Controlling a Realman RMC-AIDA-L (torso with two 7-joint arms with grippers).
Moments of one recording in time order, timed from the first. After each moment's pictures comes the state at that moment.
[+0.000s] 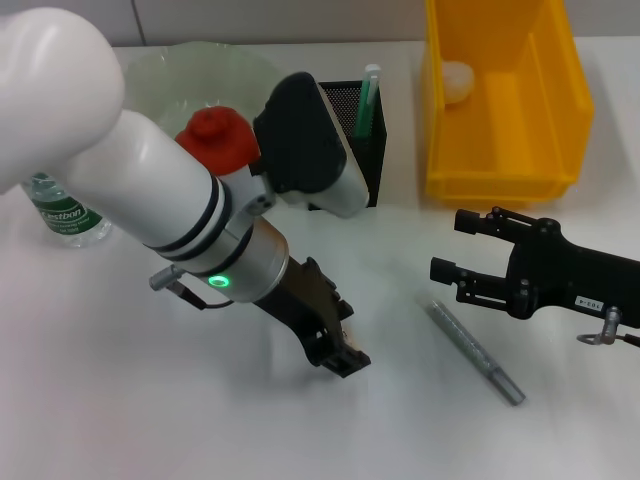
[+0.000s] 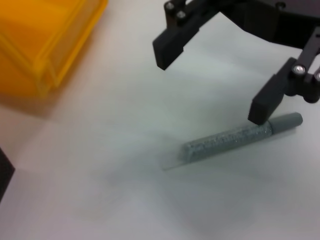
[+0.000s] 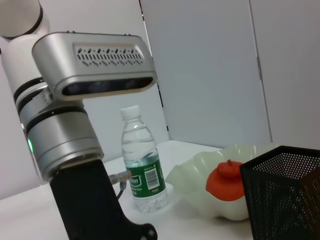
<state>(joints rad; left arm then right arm) -0.65 -2.08 1.79 1.17 2.26 1.30 -2.30 0.34 2.08 -0.91 -0.49 -1.64 -1.50 1.06</state>
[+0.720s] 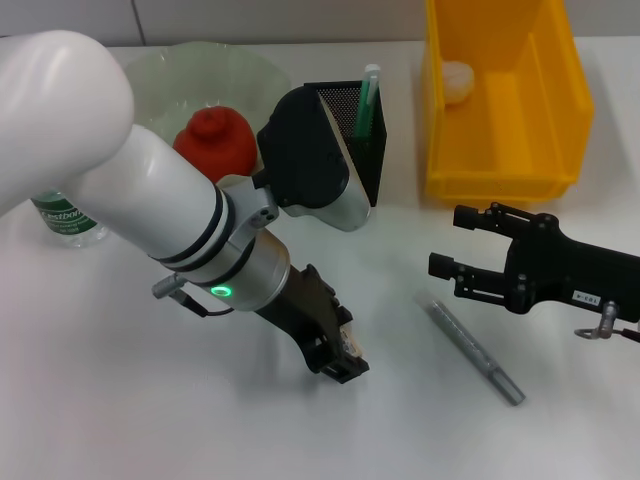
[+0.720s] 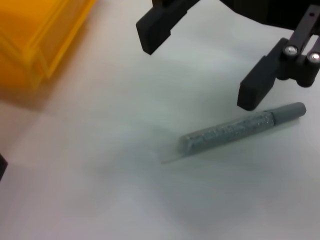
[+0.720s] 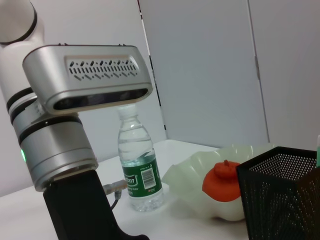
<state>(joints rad) -0.65 -2.08 1.84 1.15 2.26 1.26 -2.29 0.35 2.08 -0.91 -0.49 -1.64 -1.48 1.06</state>
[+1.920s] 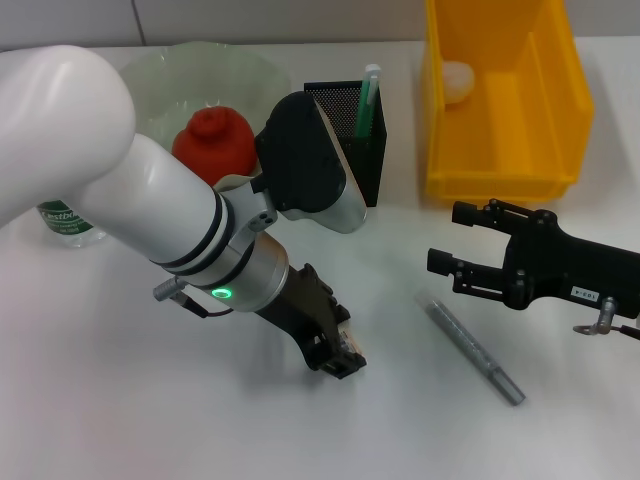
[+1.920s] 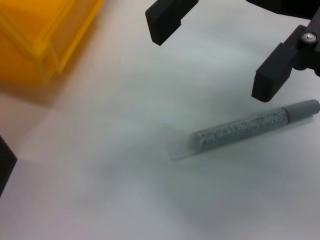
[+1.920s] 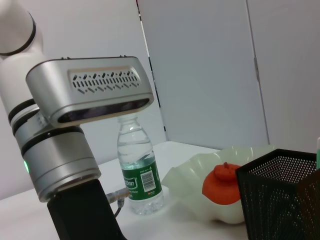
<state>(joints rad) -0.64 -2.08 1.85 1.12 2.26 1.22 -2.28 0.36 2.08 -0.91 -0.49 -1.63 -1.48 1.07</state>
